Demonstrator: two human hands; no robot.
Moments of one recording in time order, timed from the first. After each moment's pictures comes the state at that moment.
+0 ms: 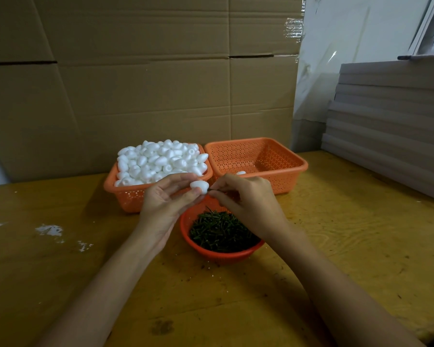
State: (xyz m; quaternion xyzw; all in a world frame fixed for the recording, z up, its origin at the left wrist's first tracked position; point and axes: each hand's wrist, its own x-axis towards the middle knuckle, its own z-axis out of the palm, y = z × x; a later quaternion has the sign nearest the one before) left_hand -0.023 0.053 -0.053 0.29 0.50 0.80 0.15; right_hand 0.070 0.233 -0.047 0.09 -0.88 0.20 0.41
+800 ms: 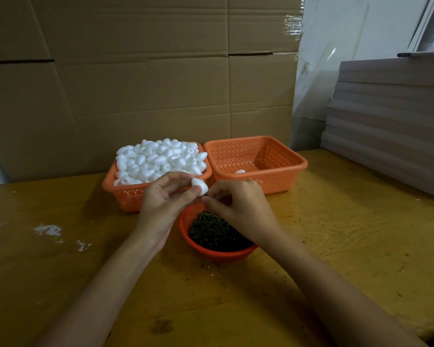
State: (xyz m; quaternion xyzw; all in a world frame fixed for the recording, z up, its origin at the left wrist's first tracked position) left_hand -0.021 0.053 -0.051 0.28 0.52 0.79 0.12; right_hand 0.072 0.215 -0.047 0.04 -0.90 0.29 0.33
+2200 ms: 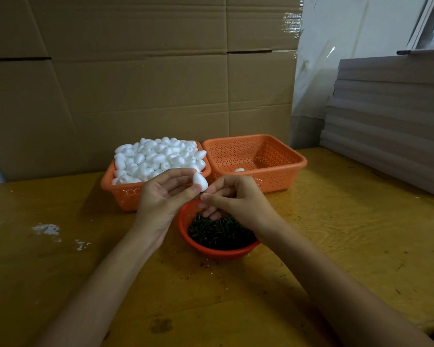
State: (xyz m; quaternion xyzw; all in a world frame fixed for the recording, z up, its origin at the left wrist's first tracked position) left_hand -0.023 0.051 -0.050 0.31 0.54 0.77 0.11; right_hand 0.076 0.213 -0.040 0.02 -0.74 0.65 0.17
